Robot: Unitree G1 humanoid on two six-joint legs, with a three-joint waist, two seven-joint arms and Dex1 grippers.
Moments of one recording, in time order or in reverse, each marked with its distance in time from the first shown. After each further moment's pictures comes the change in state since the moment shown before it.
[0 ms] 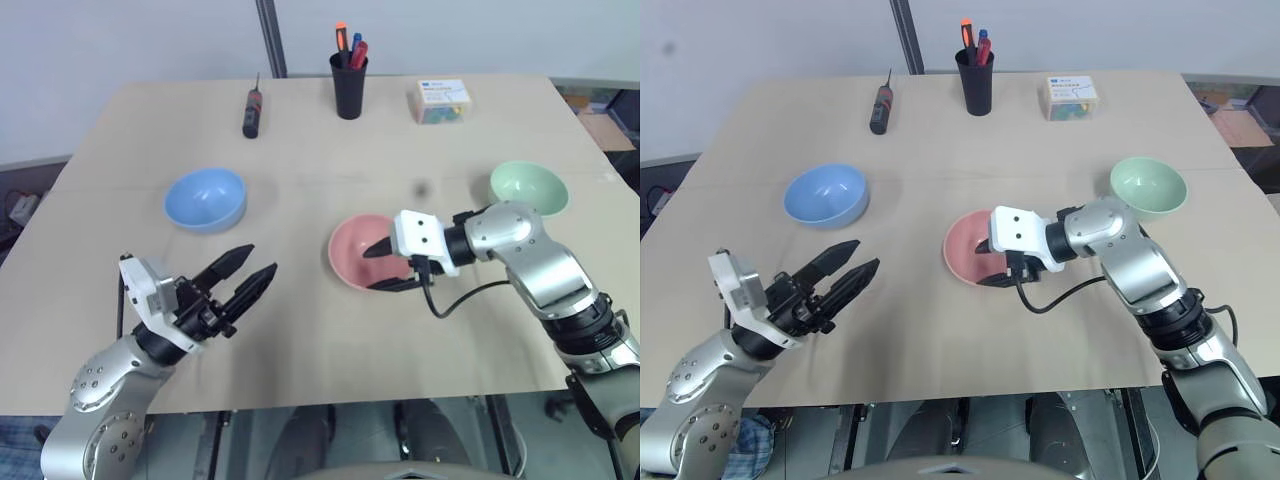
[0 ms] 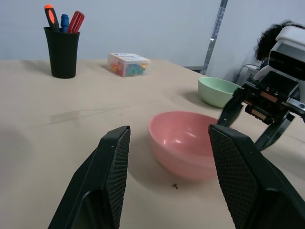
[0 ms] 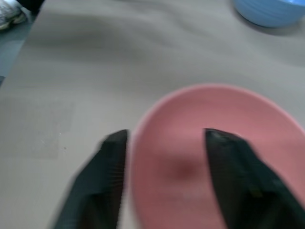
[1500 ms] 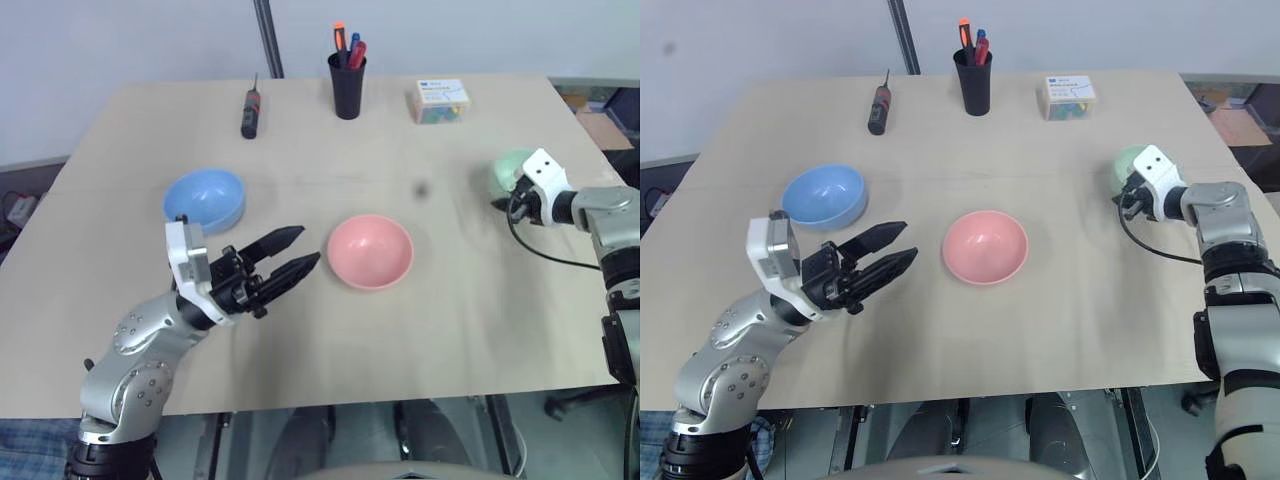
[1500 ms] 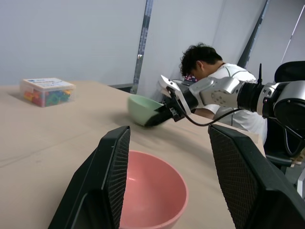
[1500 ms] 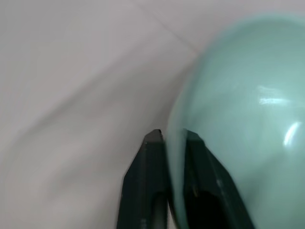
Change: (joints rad) left arm -0.240 0.027 -0.135 0.067 -0.075 0.077 -0.123; right arm -0.255 -0.115 -0.249 1.126 -0.140 -0.391 -0.245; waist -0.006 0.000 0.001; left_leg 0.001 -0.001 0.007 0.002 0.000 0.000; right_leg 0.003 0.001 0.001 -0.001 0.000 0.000
